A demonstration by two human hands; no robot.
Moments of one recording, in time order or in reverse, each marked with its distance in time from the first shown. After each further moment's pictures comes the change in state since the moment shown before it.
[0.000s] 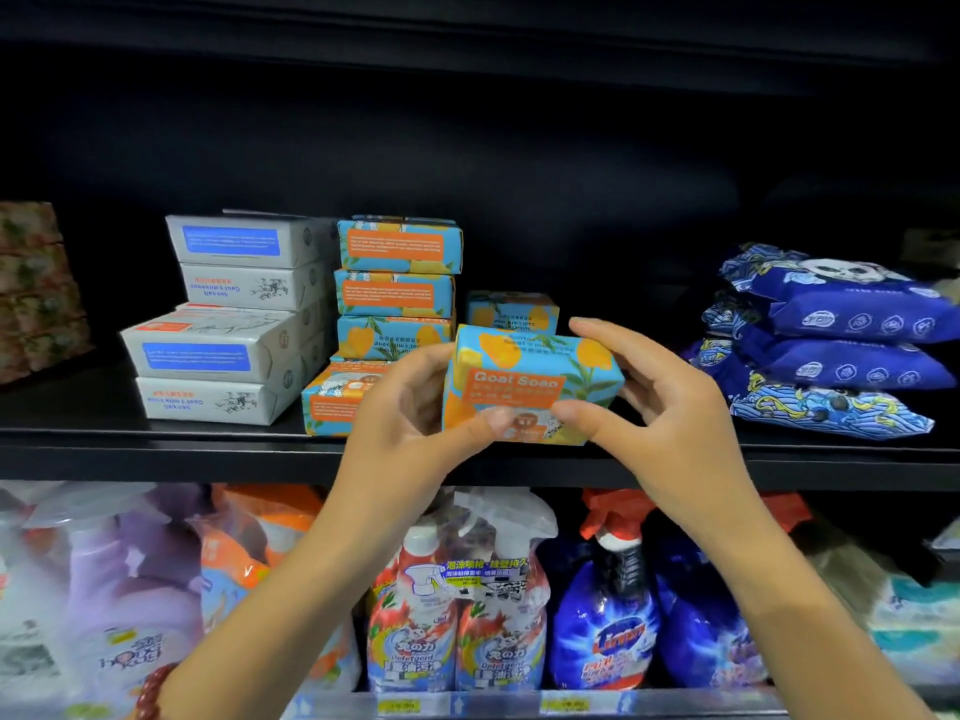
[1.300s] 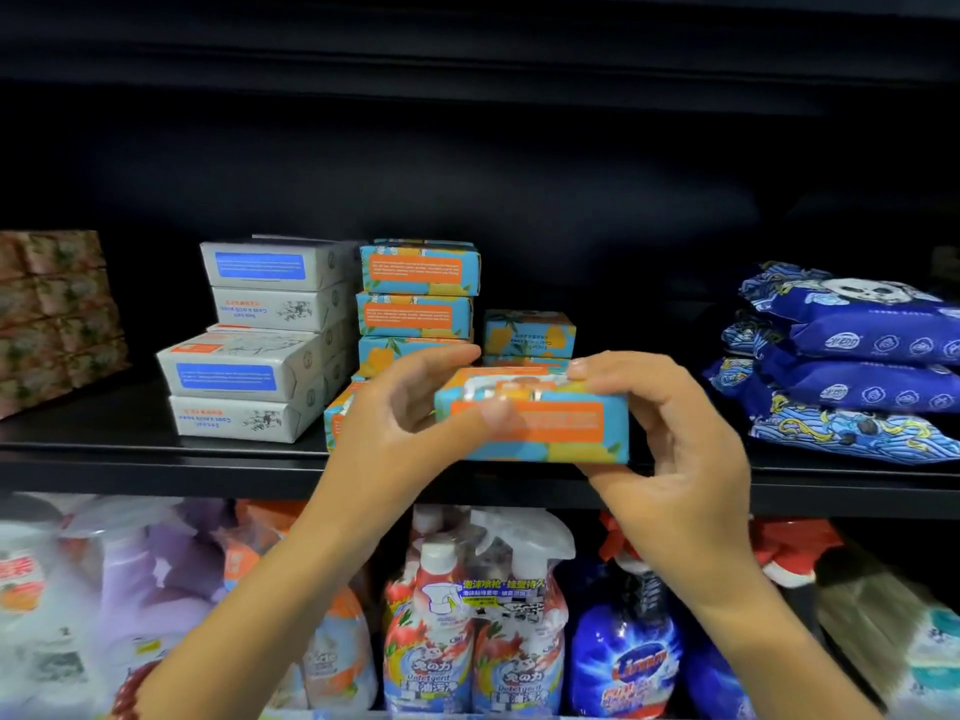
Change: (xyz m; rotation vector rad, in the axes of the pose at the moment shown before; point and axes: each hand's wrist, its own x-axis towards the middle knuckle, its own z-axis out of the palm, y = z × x) left_hand 0.003 0.022 -0.012 0.174 0.044 -0.058; right_hand -0.008 -0.007 0.018 -0.062 0.090 -0.345
